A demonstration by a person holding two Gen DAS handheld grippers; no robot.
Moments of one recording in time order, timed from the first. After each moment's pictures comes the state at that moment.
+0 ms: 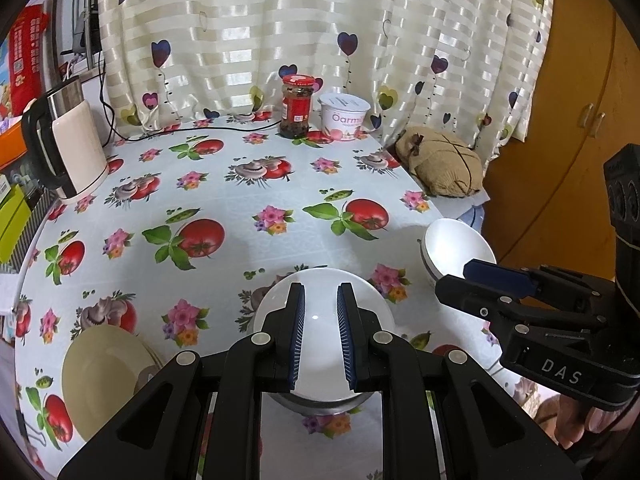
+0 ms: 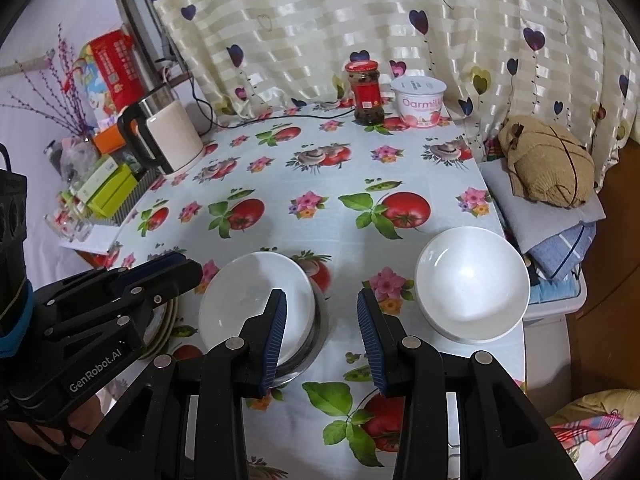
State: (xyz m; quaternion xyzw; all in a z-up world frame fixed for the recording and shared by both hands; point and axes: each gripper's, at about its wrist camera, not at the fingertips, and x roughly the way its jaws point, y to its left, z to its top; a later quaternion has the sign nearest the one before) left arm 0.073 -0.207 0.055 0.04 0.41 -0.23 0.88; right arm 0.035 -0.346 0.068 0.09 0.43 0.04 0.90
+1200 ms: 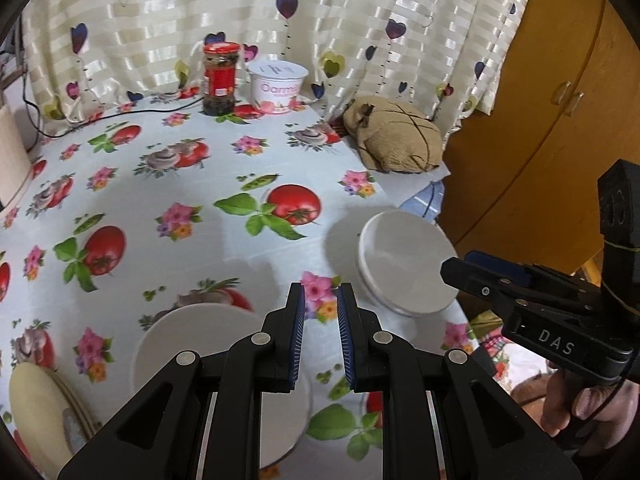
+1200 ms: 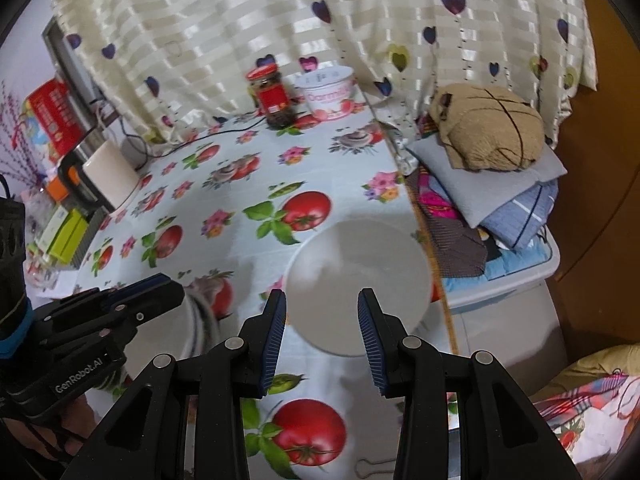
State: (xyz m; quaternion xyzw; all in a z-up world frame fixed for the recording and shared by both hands) left arm 0.106 -0.290 0.028 0.03 0.46 -0.32 0.83; right arm 0.033 -0.441 0.047 0.15 0.43 -0.05 0.89
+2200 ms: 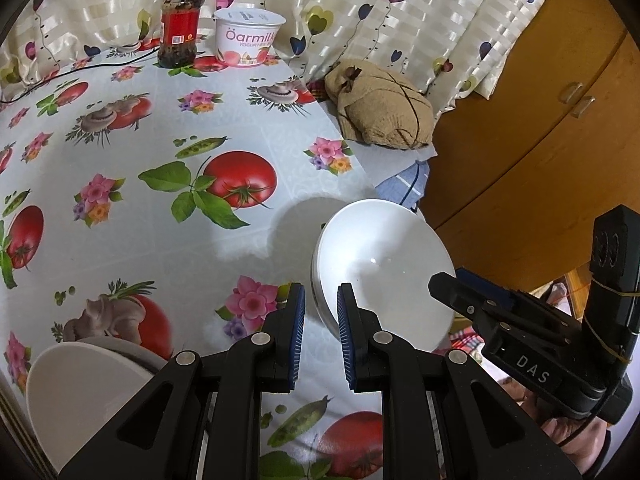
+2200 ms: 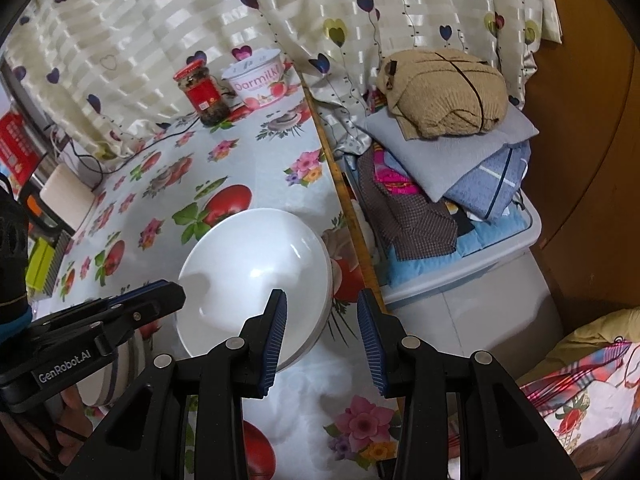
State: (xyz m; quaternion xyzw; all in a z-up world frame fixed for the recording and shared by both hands) left arm 0.136 -0.347 -0.018 0.00 0.52 -0.33 0.79; right arm 0.037 -0.500 0.003 0.19 0.45 -0.10 0.87
